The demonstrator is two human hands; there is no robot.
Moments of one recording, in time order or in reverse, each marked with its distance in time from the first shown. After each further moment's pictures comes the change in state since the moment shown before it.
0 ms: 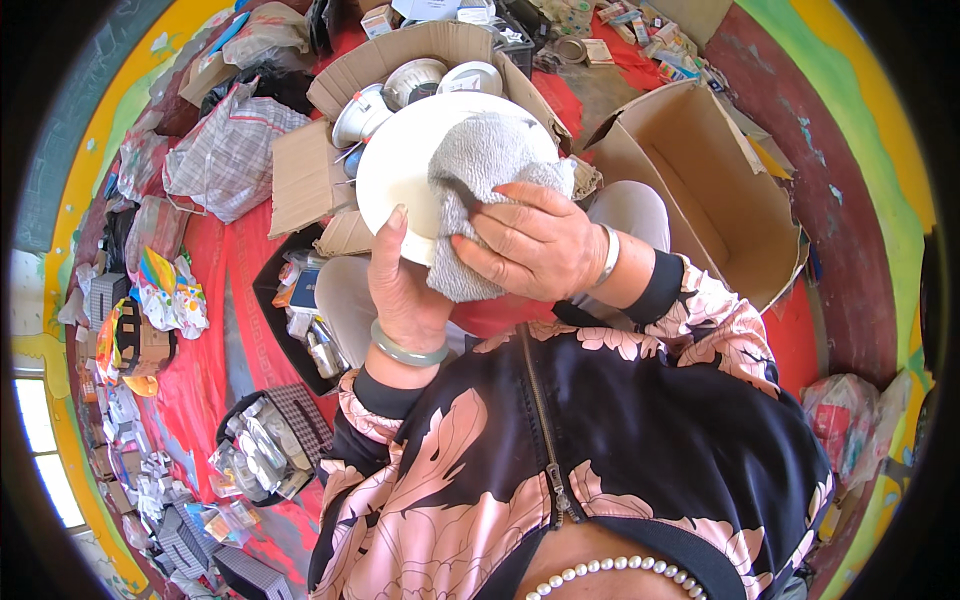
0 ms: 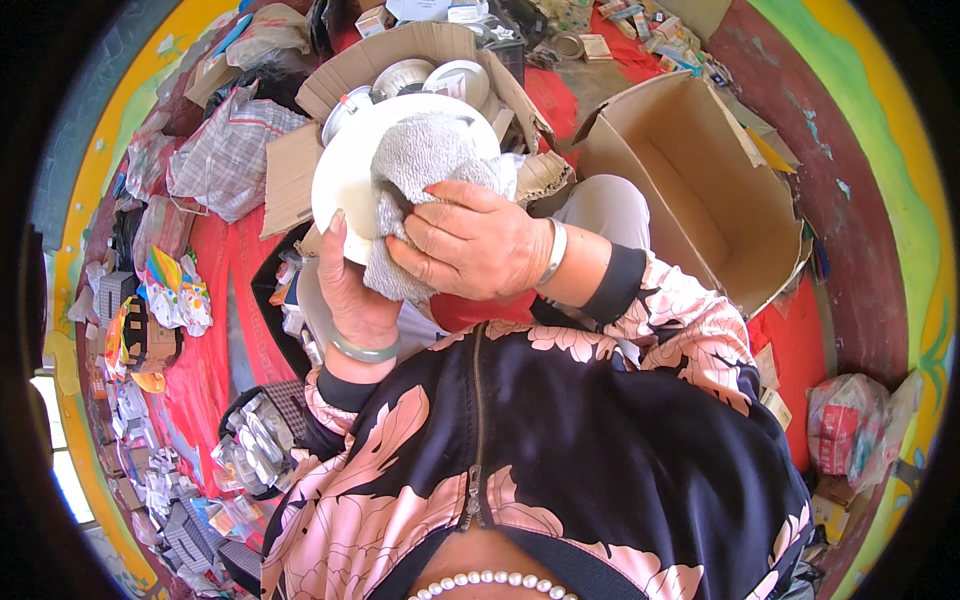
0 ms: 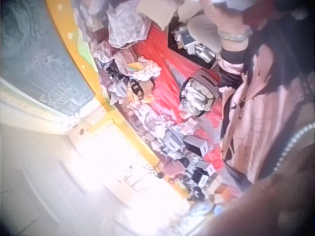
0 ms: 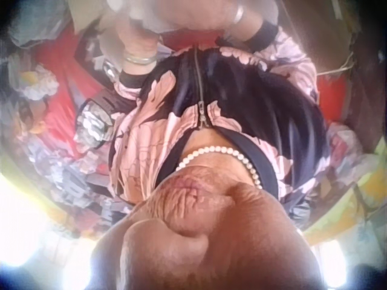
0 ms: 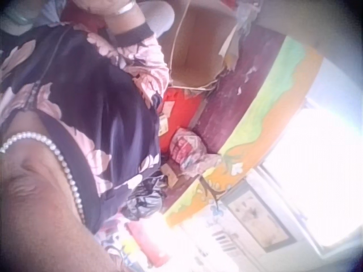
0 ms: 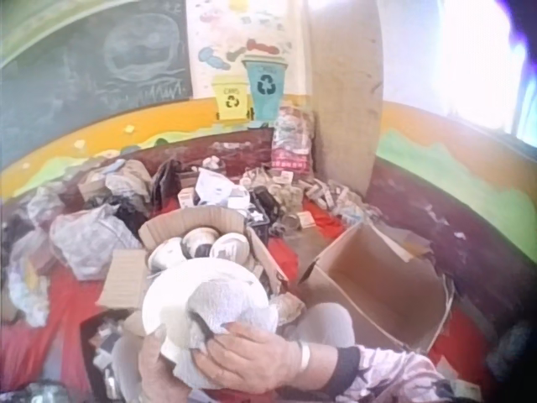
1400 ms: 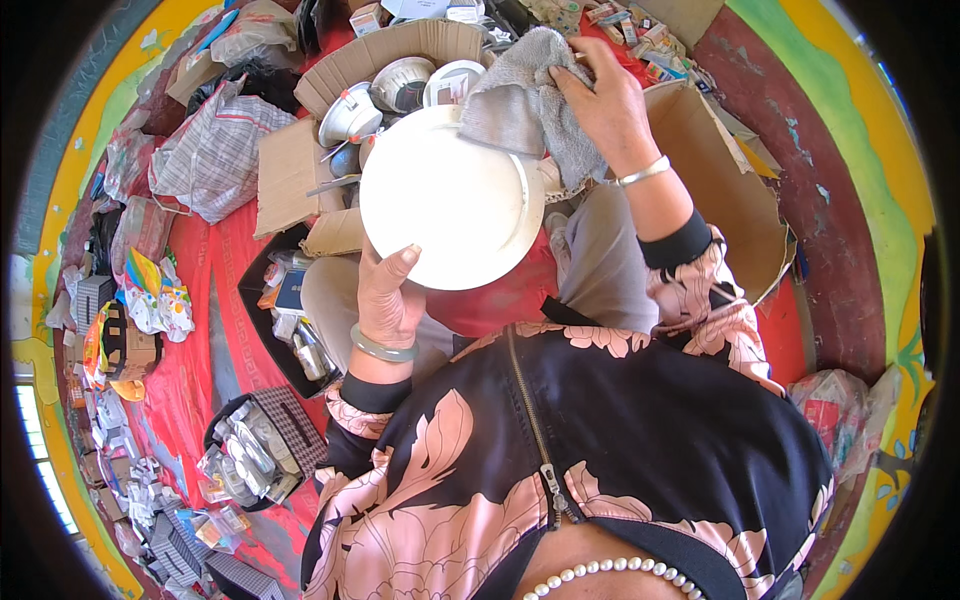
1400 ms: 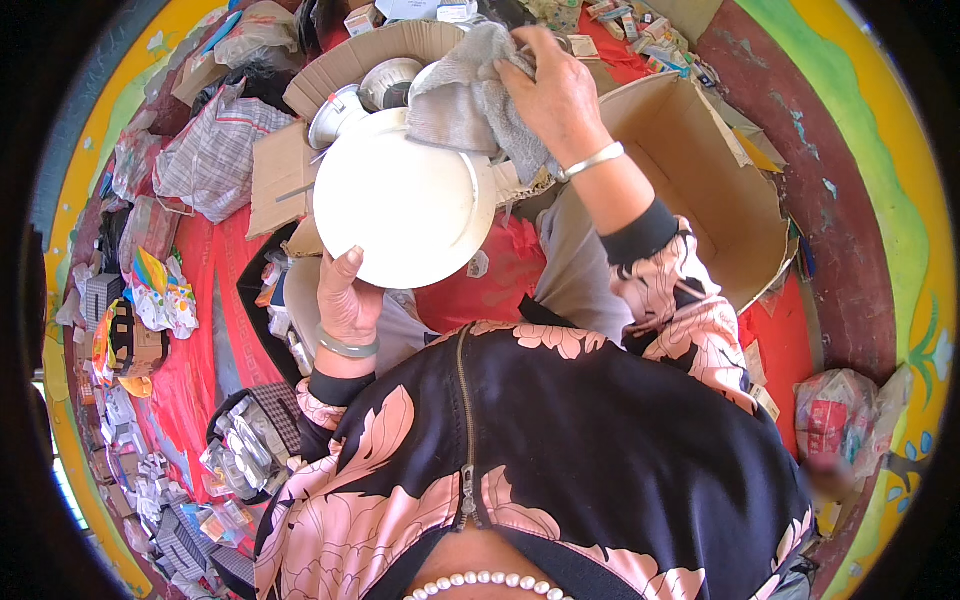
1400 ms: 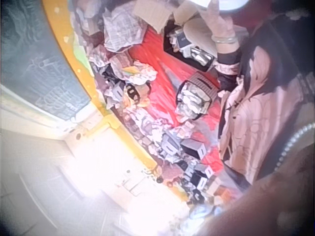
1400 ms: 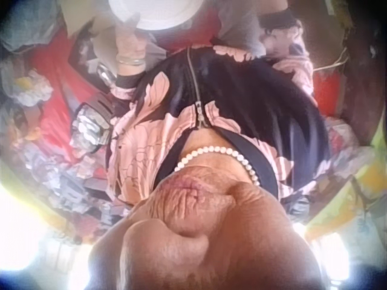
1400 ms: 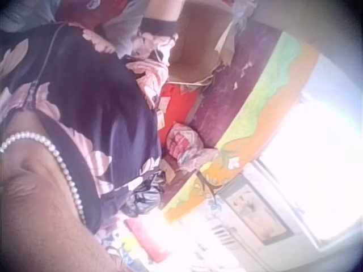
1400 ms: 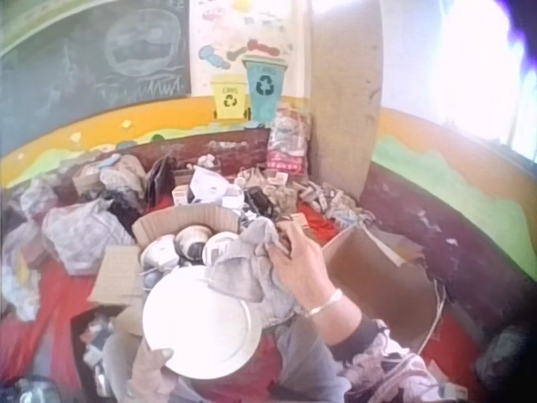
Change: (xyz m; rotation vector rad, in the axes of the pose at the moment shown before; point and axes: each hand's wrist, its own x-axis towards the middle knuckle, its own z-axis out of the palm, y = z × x) left_hand -0.002 -0.007 -0.050 0.182 -0.027 0.011; right_hand -0.021 0.101 -0.008 -0.025 -0.032 1.188
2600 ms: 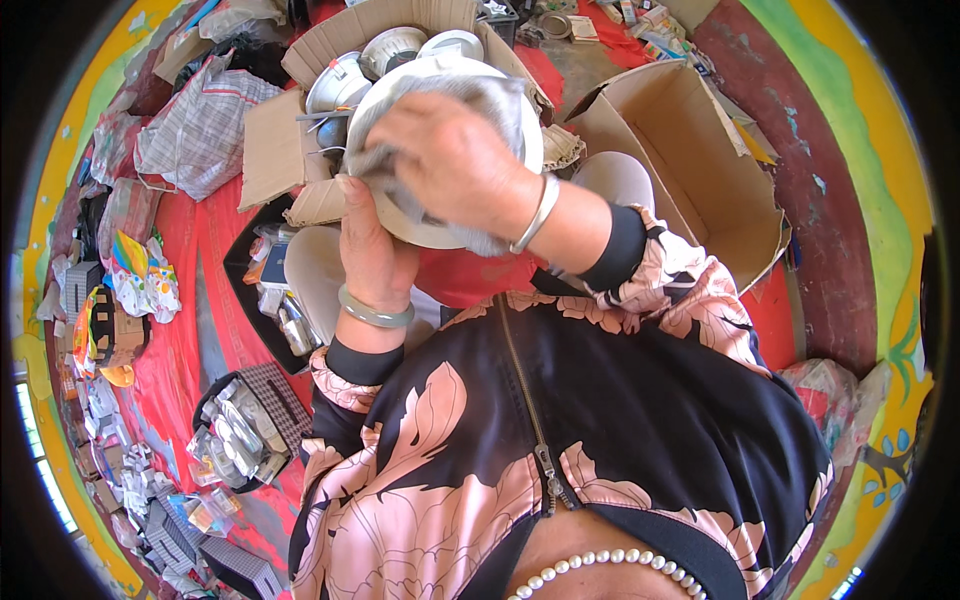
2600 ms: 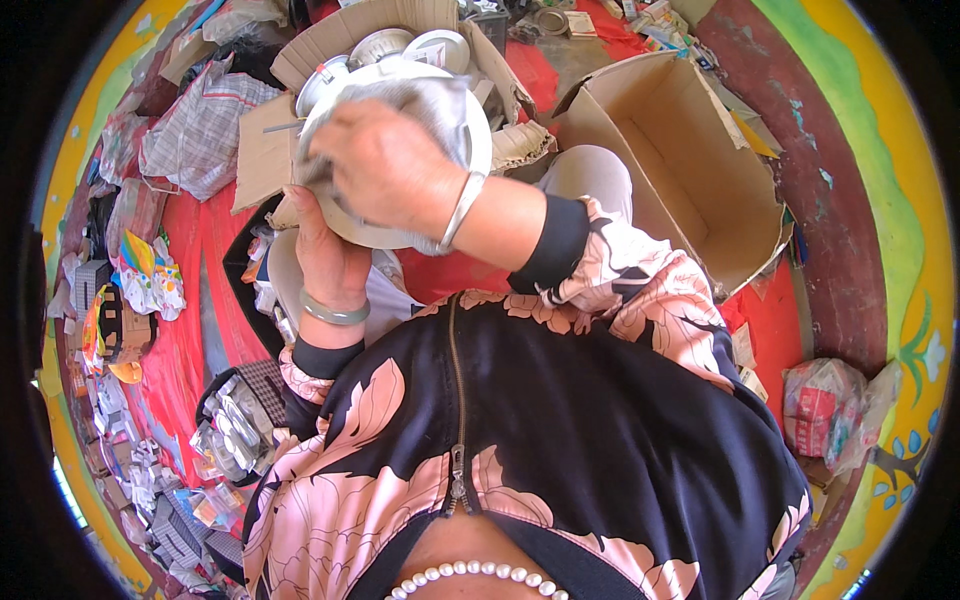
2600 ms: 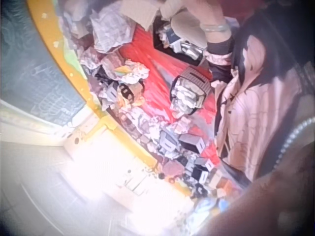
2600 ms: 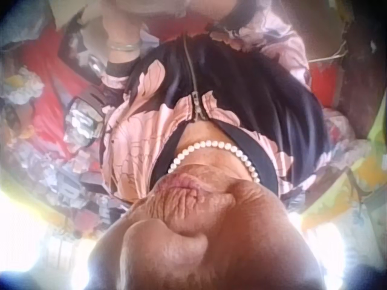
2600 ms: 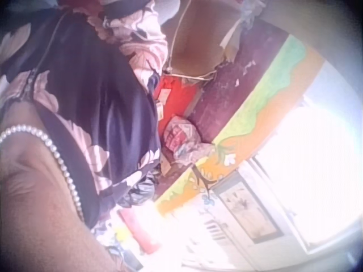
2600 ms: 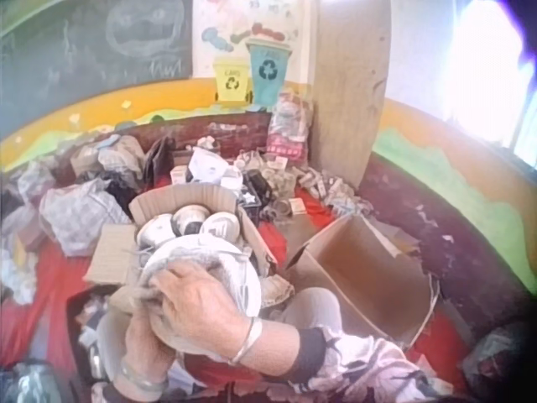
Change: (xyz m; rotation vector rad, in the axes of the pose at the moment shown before) left_hand 0.008 0.002 0.016 -0.034 0.047 0.047; right_hand -0.065 -0.093 0.056 0.376 -0.258 -0.545
